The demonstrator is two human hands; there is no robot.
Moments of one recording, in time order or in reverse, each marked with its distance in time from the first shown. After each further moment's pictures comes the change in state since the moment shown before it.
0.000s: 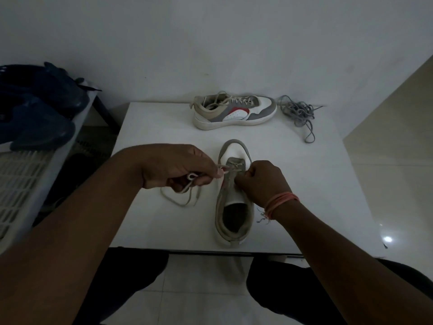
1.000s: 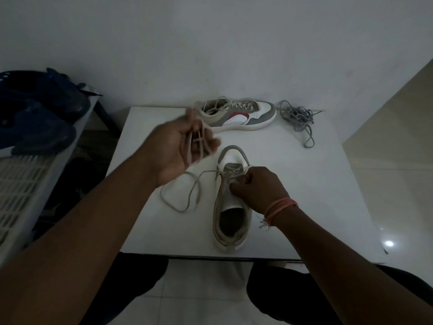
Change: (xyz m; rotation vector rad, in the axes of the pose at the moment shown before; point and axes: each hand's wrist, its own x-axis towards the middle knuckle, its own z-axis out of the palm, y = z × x) left_hand 0.015 0.009 -0.001 -0.858 0.432 0.404; right_hand -0.005 -0.004 -0.002 -0.026 -0.061 -0.062
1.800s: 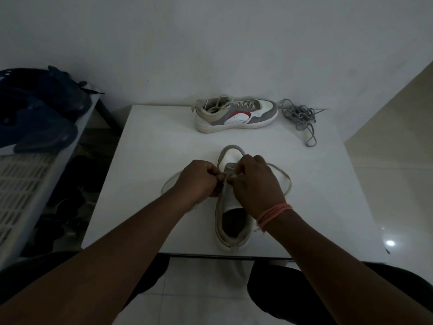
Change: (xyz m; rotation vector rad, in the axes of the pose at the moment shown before) left_hand 0.006 -0.080 0.000 0.804 0.287 -0.158; right_hand -0.004 -0.011 0.014 -0.056 0.217 -0.211
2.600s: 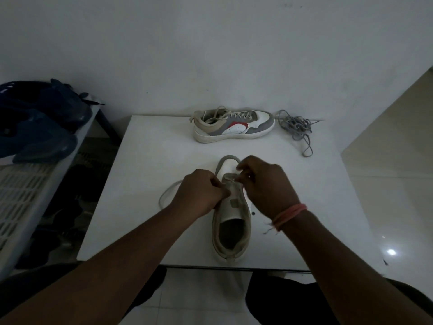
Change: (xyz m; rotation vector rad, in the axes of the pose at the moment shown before) left_hand -0.002 0.006 0.005 0.333 0.064 0.108; right_hand 0.016 0.019 -0.033 -0.013 0.024 -0.236
